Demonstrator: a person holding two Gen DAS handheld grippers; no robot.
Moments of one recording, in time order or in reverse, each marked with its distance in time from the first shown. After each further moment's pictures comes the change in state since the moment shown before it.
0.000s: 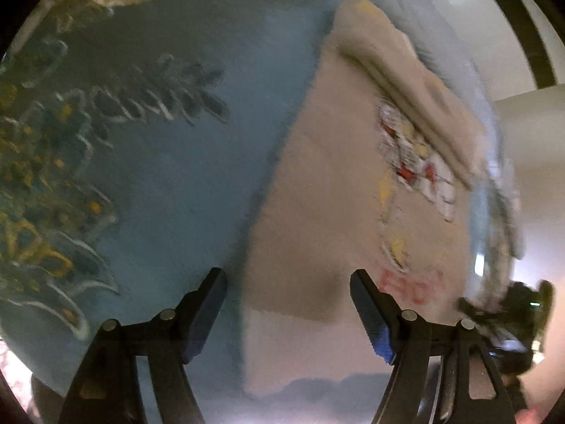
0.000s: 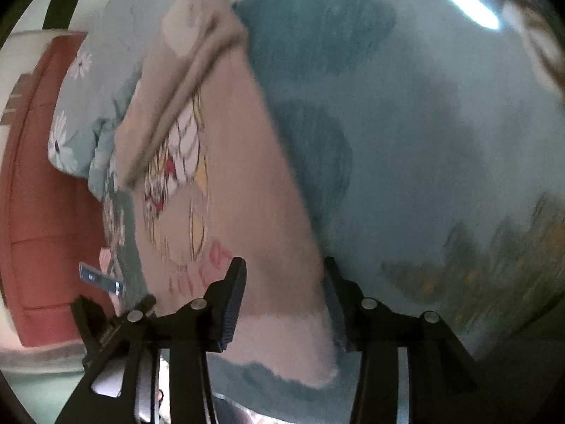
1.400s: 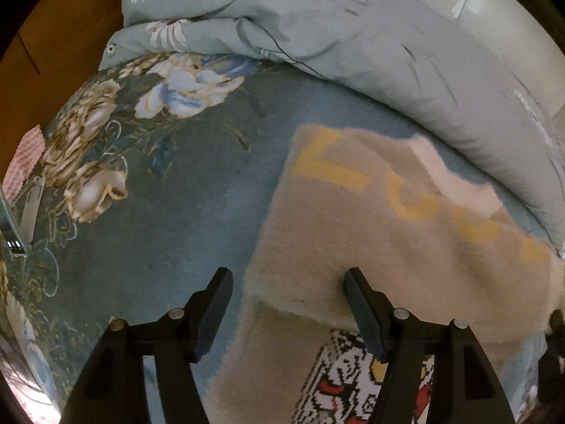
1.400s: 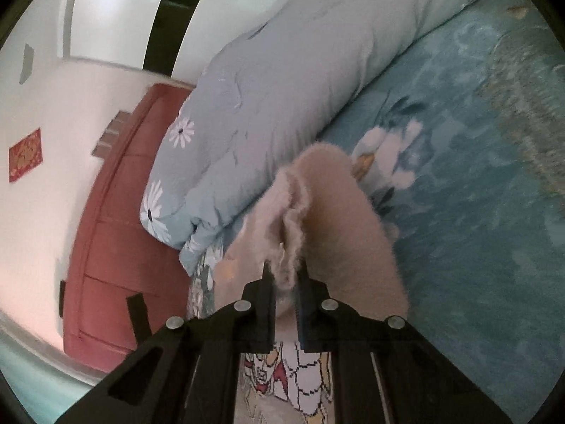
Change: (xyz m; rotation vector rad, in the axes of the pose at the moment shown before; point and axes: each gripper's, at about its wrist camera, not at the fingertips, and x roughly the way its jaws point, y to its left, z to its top) left arm 0.038 -0.134 0.159 0.066 -0.314 0.452; right arm -0.017 0.049 0.177 -0.167 -0.342 0.408
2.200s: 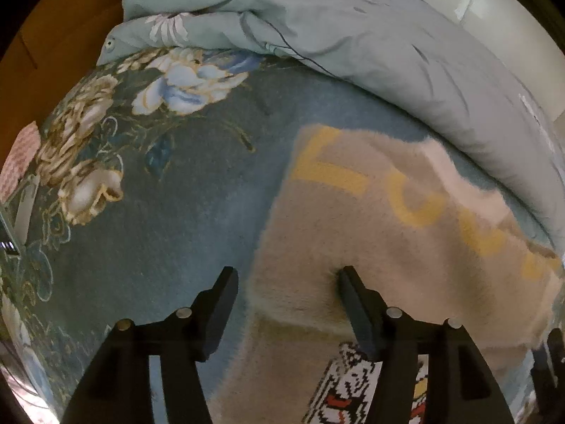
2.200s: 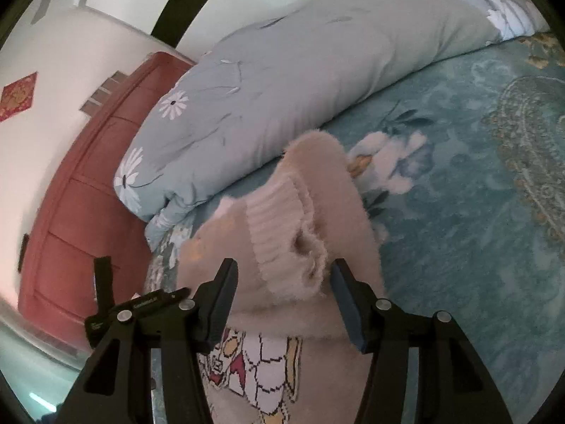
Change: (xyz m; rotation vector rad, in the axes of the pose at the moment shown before) left arm 0.012 0.014 0.003 0.002 0.007 -0.004; right arm 0.017 0.018 -0.018 -0.204 0.030 -0.113
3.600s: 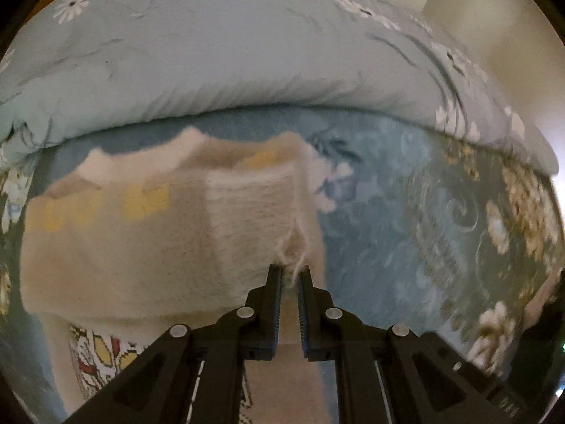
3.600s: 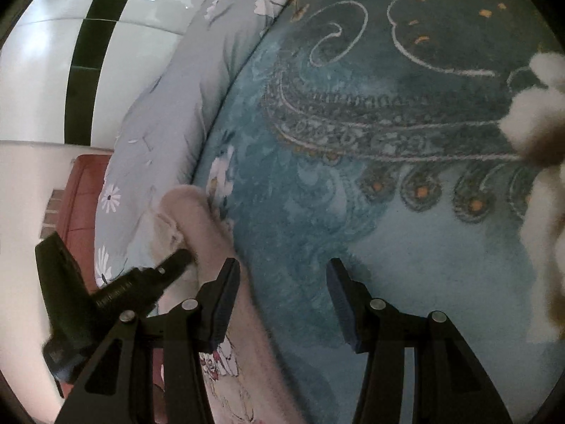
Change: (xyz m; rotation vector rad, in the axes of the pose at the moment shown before) left arm -0.050 -0.242 -0.069 0.503 0.052 -0.249; right arm -0.090 -0.101 -0.045 0.525 -0.081 -0.133
